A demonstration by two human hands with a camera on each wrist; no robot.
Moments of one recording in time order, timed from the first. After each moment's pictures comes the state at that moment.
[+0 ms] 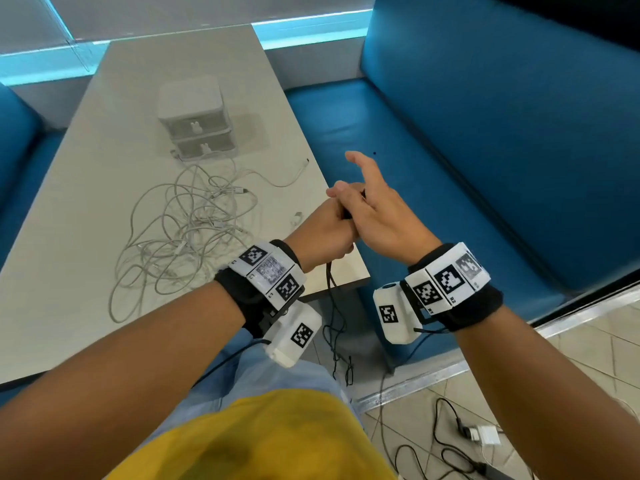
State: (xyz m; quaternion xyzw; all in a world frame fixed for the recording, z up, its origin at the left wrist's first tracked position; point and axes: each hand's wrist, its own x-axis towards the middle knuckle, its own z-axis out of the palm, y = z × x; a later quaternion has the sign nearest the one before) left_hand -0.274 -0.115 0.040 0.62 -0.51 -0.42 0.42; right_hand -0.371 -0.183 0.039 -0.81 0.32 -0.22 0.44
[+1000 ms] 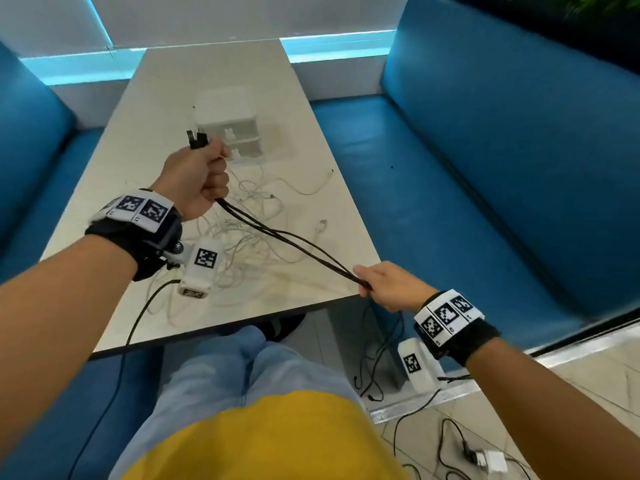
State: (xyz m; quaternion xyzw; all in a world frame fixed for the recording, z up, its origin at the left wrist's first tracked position) left_hand -0.078 -0.071 0.063 0.61 -0.21 -0.40 0.65; right_hand -0.370 -0.168 -0.037 -0.78 0.40 0.04 0.47
